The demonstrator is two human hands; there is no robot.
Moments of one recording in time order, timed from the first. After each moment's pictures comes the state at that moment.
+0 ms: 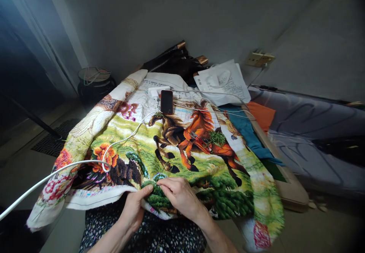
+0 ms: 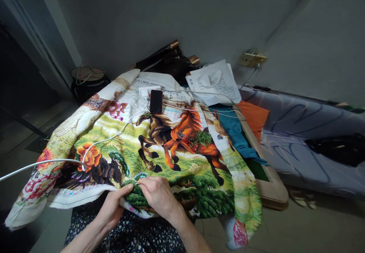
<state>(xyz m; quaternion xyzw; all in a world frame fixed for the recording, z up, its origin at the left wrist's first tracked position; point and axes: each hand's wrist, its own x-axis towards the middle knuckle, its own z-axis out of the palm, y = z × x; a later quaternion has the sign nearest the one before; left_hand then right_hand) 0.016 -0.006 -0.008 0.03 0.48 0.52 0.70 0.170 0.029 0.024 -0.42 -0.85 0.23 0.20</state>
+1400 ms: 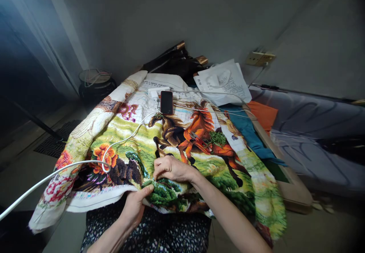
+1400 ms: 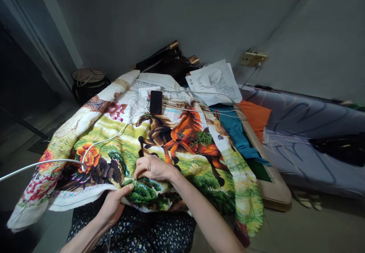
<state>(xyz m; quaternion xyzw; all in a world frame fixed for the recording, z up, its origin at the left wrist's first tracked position) 0.018 0.000 -0.014 0.09 0.45 0.57 0.68 0.169 0.122 0.029 -0.17 -0.92 0.34 0.11</state>
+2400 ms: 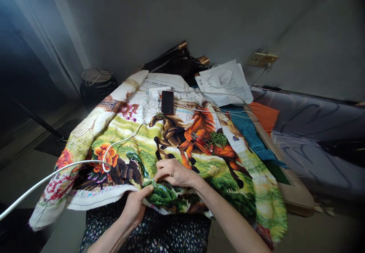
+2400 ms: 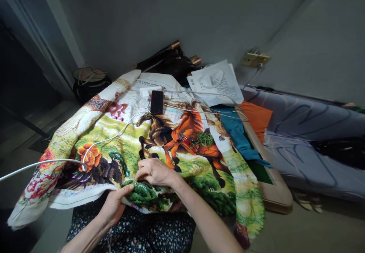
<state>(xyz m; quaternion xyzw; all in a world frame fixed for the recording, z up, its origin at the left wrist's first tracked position) 0.018 -0.001 -0.016 0.08 0.45 0.56 0.69 0.173 0.108 0.030 -0.19 -0.94 0.27 0.12</state>
